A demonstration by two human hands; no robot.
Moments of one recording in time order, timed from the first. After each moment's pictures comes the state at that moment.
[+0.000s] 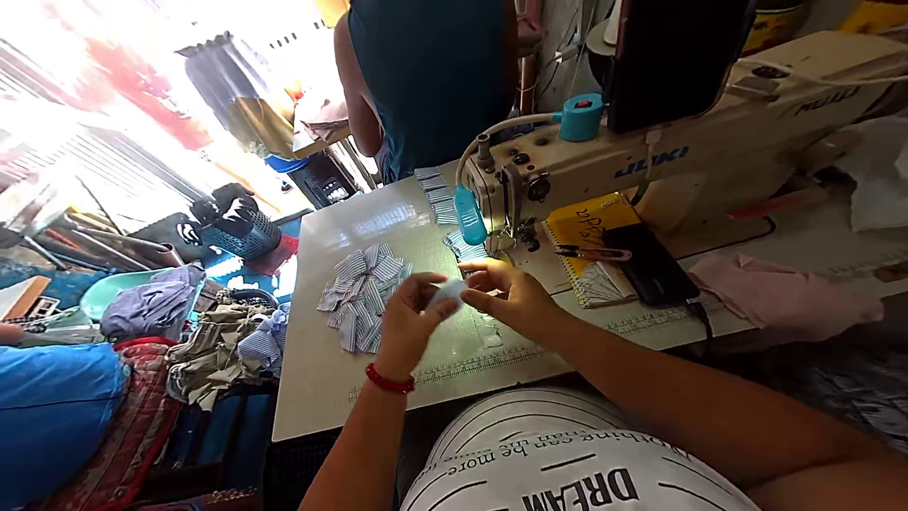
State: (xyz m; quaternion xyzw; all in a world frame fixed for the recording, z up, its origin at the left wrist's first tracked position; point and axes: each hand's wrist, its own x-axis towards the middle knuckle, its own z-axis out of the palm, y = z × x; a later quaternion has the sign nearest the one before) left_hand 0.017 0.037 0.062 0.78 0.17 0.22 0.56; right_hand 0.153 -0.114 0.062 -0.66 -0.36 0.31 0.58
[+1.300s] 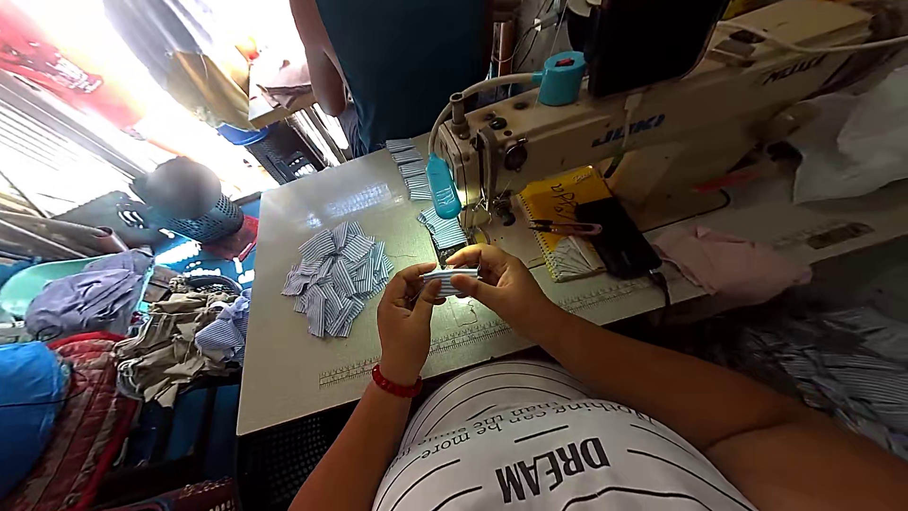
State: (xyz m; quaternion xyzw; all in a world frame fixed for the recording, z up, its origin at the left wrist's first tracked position) left_hand 0.022 -0.008 0.031 0.71 0.16 0.34 0.60; right_hand 0.144 -0.131 0.038 -0.58 -0.33 0.29 0.68
